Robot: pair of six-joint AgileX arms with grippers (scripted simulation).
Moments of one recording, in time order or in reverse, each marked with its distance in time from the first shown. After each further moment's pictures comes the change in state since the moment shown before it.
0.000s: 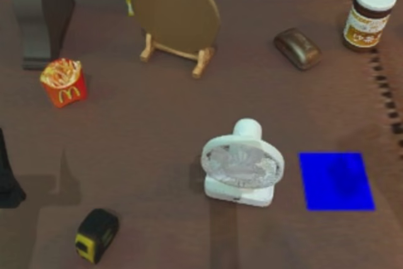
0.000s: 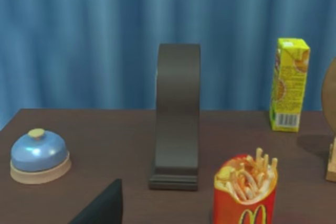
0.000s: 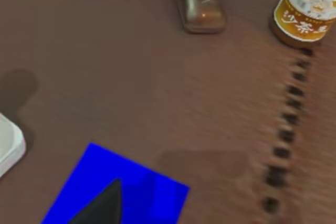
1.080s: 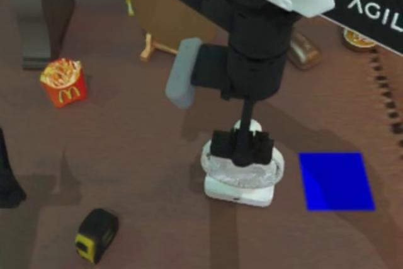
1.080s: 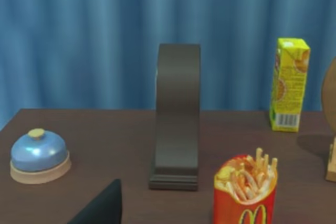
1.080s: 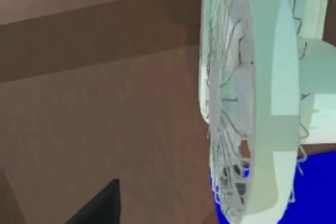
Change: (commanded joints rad) left arm 0.000 0.000 0.000 0.000 0.000 0.000; right arm 0.506 1.393 1.355 -0.962 -0.002 -0.372
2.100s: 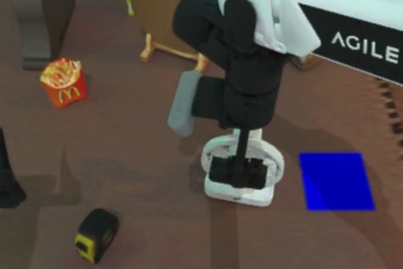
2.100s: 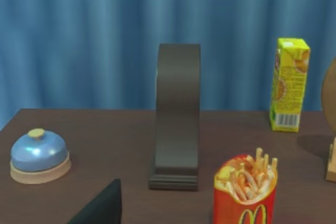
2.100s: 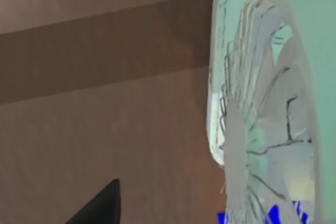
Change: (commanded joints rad) left arm 0.000 0.000 0.000 0.000 0.000 0.000; right arm 0.003 -0.012 -0.217 0.202 0.000 0.001
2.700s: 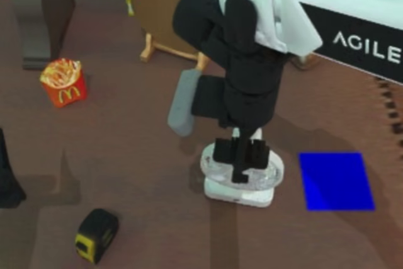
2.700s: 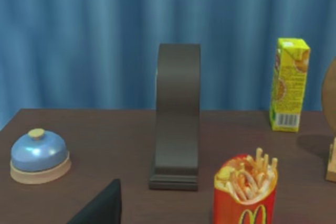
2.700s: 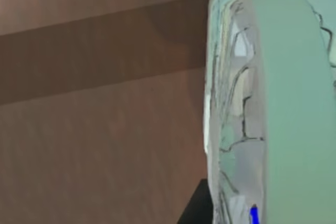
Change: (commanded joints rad) left arm 0.000 0.000 0.000 0.000 0.000 0.000; right arm 0.000 0.000 0.000 0.000 0.000 0.000
